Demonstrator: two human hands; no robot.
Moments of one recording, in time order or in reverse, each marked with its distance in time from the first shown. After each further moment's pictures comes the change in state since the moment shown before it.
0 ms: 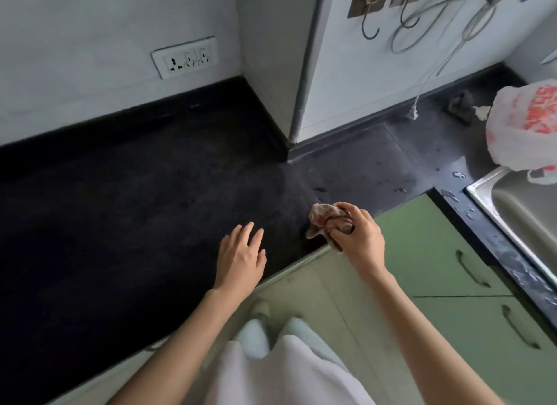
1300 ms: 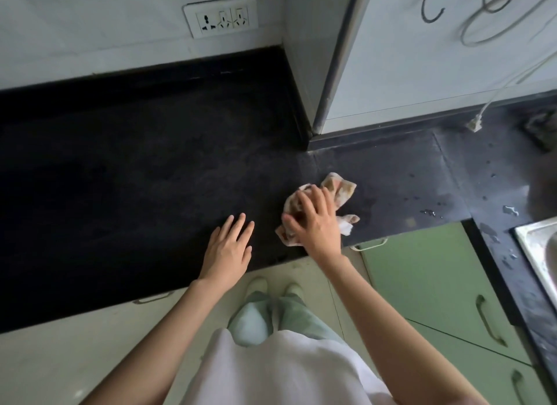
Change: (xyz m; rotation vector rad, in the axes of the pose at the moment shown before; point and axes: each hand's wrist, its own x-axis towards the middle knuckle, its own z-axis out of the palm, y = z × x) left_hand -0.009 0.003 0.036 0.065 -0.176 -0.239; right_hand 0.056 0.010 0.086 -0.218 -0.207 -0.523
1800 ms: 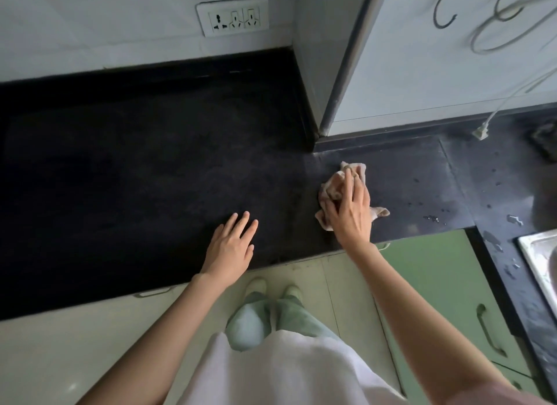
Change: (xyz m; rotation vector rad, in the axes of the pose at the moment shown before) left_hand 0.000 -0.001 -0.002 -0.003 -0.034 -0.017; right_hand 0.028 0.047 -0.021 -0.027 0.084 0.131
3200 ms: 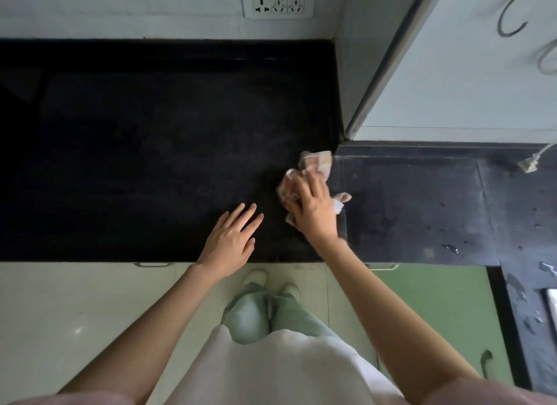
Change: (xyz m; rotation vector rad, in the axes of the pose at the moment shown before) left_hand -0.006 0.007 0.004 -0.016 0.061 -0.042; right_hand 0.013 -0.059 0.037 0.127 -0.189 -0.440
